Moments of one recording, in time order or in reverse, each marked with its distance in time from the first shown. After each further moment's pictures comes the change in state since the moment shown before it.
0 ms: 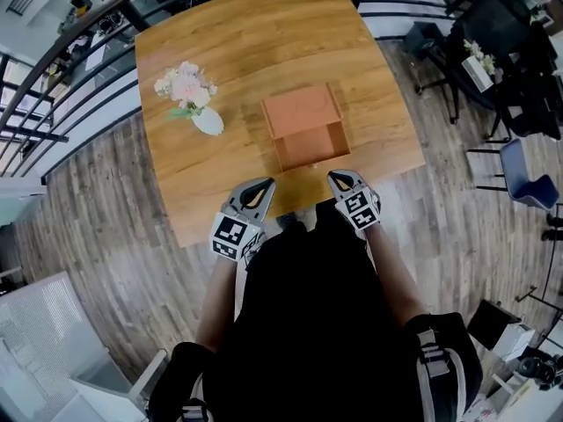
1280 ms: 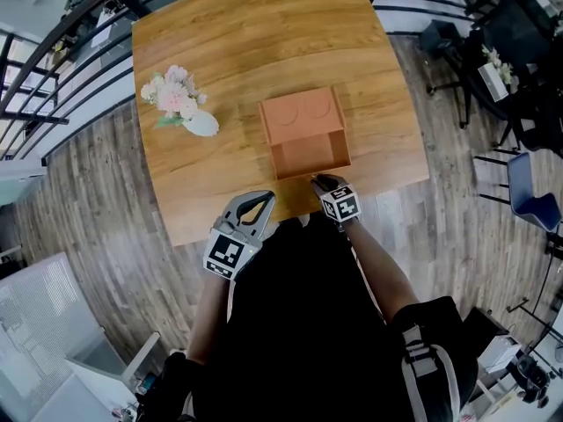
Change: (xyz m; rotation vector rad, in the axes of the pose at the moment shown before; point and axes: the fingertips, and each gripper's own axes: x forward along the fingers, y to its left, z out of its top) left arm 0.035 -0.002 0.021 0.030 0.067 0.010; right arm 0.101 -0.017 -0.066 0.373 0.130 0.159
